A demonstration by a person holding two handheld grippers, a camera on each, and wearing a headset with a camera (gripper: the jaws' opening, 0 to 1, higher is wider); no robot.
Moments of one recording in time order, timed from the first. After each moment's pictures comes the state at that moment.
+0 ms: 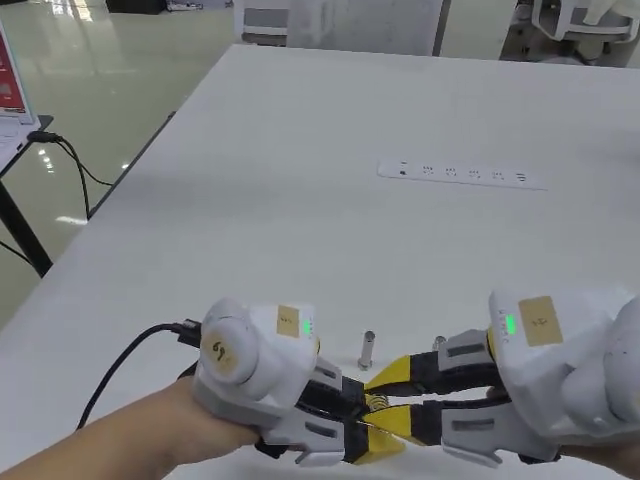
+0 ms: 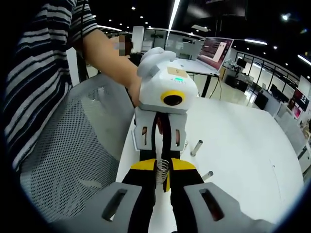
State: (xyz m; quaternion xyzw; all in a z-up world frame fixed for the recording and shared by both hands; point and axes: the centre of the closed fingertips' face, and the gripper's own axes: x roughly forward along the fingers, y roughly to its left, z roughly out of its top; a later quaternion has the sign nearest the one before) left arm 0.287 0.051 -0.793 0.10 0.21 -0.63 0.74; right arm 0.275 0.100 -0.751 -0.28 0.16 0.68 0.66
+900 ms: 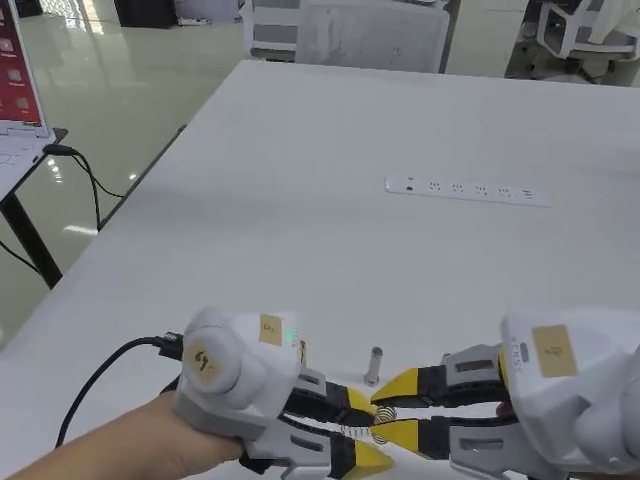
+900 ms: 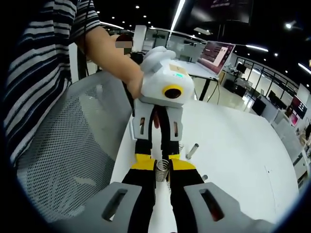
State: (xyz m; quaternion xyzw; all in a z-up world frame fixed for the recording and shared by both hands) left arm 0.293 0.075 -0.789 0.08 0.22 -0.60 0.76; right arm 0.282 0.103 -0.746 -0.29 0.14 0.67 0.66
